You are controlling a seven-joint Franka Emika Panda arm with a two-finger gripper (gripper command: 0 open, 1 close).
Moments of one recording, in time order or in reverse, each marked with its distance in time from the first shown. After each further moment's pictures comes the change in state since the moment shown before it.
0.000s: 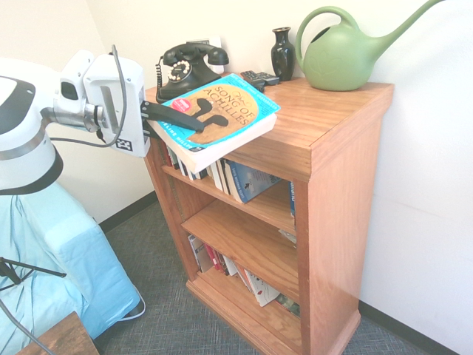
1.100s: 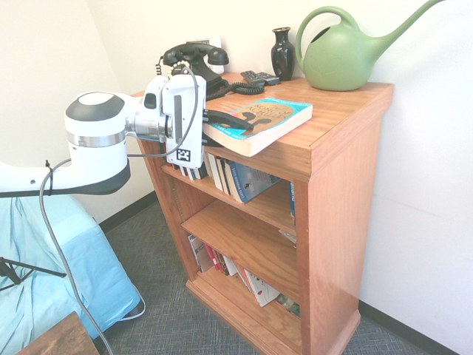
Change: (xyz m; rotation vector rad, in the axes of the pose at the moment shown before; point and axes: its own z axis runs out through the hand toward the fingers) arm -0.002 -0.113 0.103 -0.110 0.108 -0.335
